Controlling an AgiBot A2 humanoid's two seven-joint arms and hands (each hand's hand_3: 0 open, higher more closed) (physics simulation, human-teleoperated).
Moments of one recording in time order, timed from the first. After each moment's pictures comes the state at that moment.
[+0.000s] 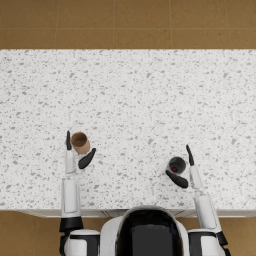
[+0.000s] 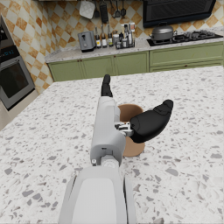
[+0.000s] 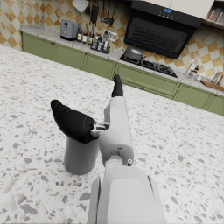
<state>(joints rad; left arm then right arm) 0.07 1.25 -0.10 -1.57 1.39 0.00 0.00 -0.19 -1.11 0.07 1.96 1.39 0.00 0.00</state>
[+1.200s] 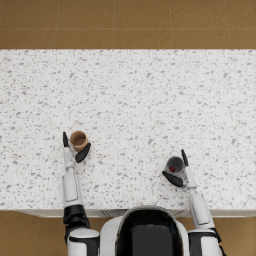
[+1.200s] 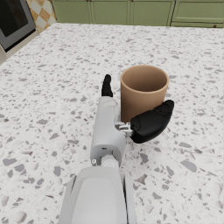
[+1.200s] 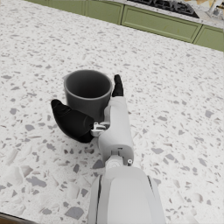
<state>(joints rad) 0.25 1.32 -0.12 -1.13 1.39 -0.01 0.00 -0.14 -1.20 0.17 1.63 1.39 -0.01 0.00</state>
